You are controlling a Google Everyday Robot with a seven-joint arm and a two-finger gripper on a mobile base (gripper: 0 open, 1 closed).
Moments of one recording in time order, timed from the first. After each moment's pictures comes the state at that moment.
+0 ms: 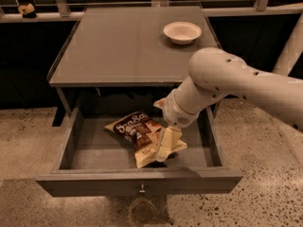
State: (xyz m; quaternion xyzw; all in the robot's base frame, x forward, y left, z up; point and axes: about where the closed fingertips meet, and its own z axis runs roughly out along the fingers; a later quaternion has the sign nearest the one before) arm 0.504 -0.035 0.742 -0.68 0.69 0.15 0.21
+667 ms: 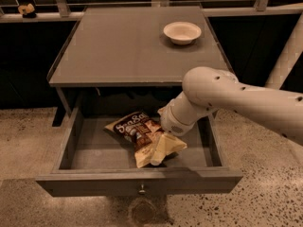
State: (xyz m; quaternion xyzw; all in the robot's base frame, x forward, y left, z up) arm 0.517 -0.038 0.700 -0.62 0.74 0.13 0.21
